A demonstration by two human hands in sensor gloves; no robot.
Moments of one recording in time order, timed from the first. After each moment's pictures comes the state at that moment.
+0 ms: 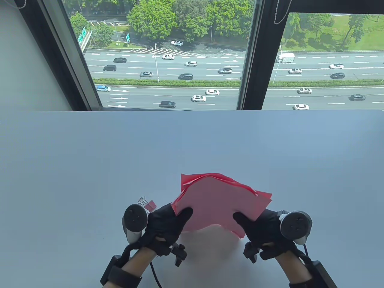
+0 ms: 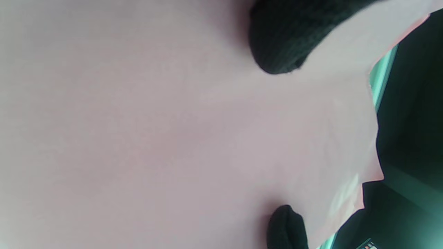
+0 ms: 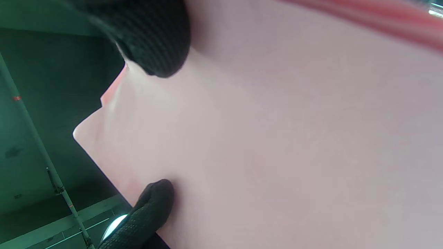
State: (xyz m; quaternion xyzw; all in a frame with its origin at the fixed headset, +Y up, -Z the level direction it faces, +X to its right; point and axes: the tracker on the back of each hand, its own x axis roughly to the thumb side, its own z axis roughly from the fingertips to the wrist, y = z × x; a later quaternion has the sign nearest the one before) left_hand -0.144 -0.728 -0.293 0.06 -0.25 0.61 0.75; right_hand 0.182 -0.697 -0.277 0.28 -0.16 0.80 0.51
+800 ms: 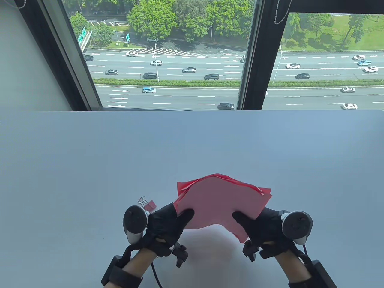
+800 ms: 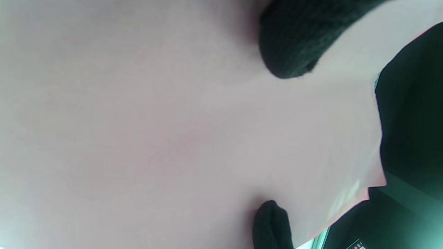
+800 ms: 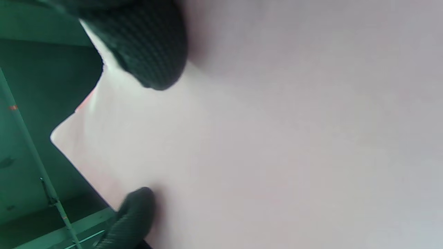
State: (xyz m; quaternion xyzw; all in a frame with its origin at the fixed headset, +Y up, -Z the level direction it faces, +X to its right) left_hand -0.141 -0.731 -0.294 0.06 -0.25 0.62 0.74; right_hand 0.185 -0.702 -0.283 0.26 -0.17 0.80 0.51
